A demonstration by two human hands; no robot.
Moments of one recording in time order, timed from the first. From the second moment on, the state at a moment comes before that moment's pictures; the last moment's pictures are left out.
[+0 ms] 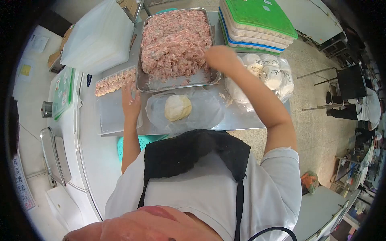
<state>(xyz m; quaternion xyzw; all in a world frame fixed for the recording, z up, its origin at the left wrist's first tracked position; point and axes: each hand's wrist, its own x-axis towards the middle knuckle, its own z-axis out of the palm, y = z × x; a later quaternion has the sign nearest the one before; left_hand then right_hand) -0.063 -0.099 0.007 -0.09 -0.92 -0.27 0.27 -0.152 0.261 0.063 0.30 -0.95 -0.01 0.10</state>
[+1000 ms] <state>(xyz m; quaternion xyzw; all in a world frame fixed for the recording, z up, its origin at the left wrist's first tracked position) -0.011 -0.031 -0.016 0.14 -0.58 -0.80 0.00 -0.127 0.251 0.042 0.48 -0.87 0.03 0.05</state>
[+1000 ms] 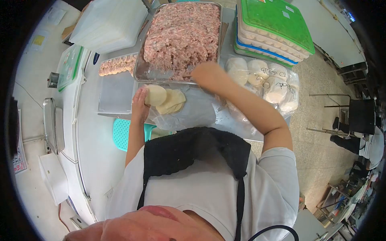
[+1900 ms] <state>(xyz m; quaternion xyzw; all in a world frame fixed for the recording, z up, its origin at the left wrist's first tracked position) -0.137 -0.051 0.041 0.04 -0.23 -0.97 -0.11 -0.119 0.166 0.091 0.11 -0.81 0.55 -0.17</state>
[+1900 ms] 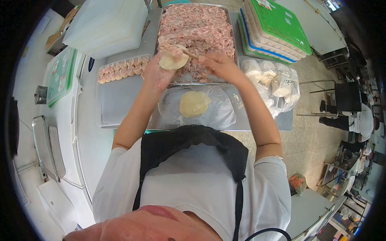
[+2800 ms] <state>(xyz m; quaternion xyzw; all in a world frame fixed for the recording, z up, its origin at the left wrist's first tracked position) -0.105 -0.070 0.008 0.13 -0.23 -0.96 0.07 -0.132 0.250 0.055 0.30 -0.91 0.21 -0.21</state>
